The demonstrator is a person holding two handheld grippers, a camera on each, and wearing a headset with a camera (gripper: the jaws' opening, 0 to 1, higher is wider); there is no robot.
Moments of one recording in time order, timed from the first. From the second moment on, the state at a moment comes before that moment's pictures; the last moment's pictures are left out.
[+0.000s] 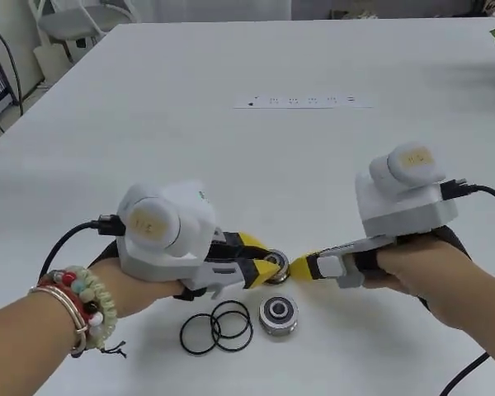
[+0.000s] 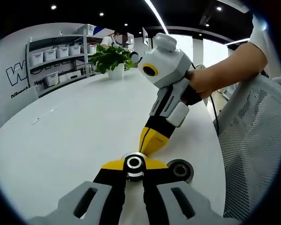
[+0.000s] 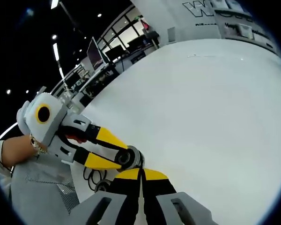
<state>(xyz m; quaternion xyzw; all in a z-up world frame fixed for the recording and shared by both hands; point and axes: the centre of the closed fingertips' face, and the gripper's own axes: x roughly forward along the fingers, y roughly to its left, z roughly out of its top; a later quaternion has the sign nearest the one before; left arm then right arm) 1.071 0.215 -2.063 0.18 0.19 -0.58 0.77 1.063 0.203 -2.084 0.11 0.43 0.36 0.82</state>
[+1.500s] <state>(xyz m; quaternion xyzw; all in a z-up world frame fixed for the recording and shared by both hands) 1.071 0.215 -2.063 0.17 0.18 -0.59 0.77 1.063 0.216 -2.060 0.20 0.42 0.37 0.80</state>
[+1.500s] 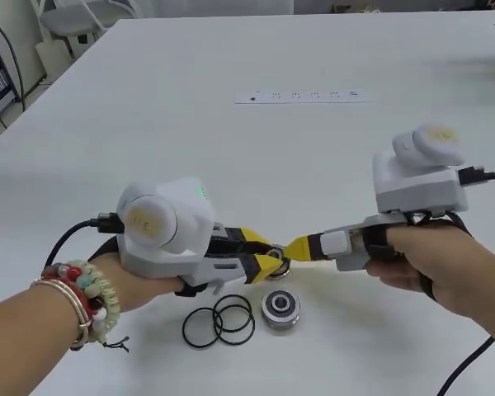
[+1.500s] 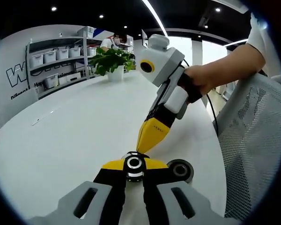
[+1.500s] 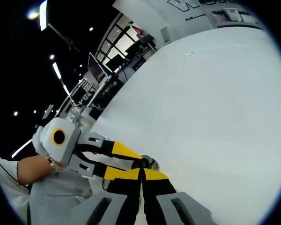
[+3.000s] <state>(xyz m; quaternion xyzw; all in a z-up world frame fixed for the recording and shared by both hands) 1.059 0.222 -1.987 0.17 0.15 -0.62 0.75 1.074 0.218 -2.041 0.16 0.38 0.37 0.83</state>
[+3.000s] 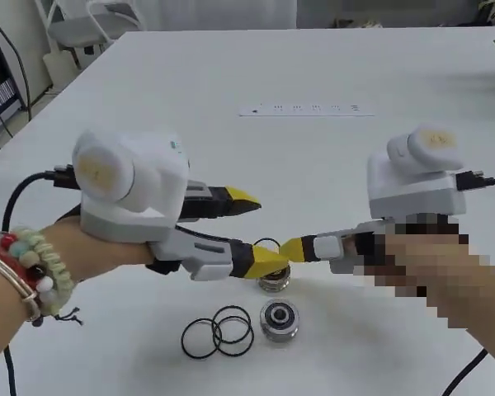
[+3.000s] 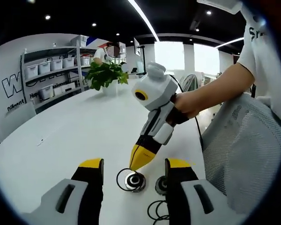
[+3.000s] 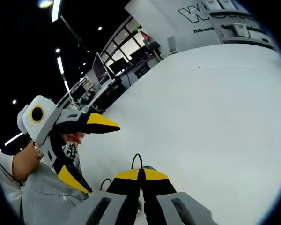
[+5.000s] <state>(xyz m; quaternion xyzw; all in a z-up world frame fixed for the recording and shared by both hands) 0.979 0.374 -1.983 0.11 0.20 -0.51 0.83 0.990 0.297 -2.051 0.03 0.43 0.54 0.72</state>
